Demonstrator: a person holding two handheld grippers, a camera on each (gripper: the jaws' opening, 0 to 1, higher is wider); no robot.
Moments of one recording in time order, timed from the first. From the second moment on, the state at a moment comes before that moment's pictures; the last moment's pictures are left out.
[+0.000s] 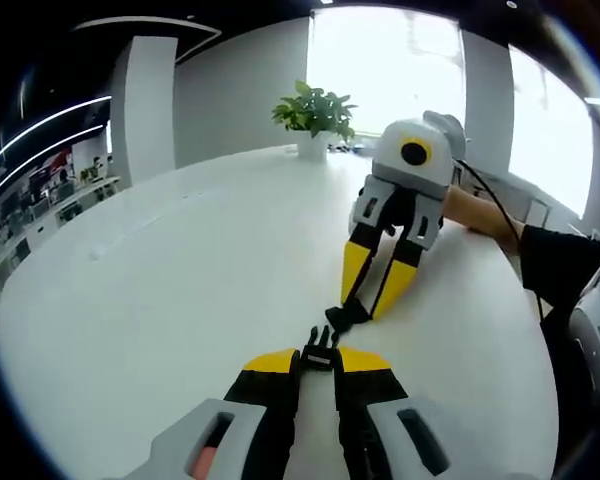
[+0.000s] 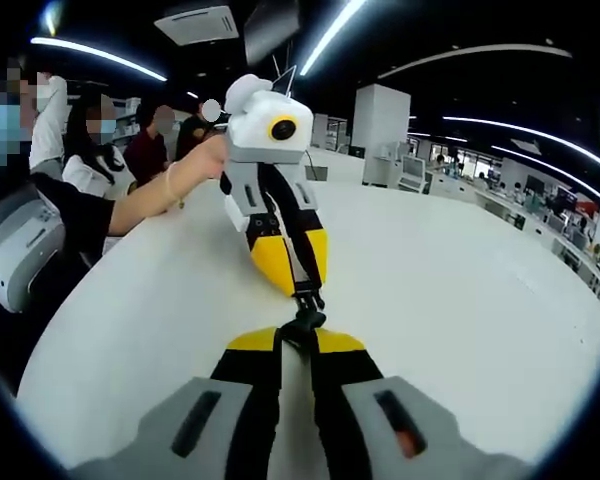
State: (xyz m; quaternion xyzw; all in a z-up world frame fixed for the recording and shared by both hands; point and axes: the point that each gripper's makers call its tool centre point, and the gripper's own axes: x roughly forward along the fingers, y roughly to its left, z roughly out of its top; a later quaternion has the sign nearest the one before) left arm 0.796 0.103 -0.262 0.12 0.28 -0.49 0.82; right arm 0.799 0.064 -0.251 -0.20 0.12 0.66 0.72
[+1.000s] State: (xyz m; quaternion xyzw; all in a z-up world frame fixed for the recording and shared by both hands) left arm 0.798 0.103 -0.261 0.12 0.28 -0.49 0.82; right arm 0.799 0.063 -0.250 -0.21 0.11 0.66 0.71
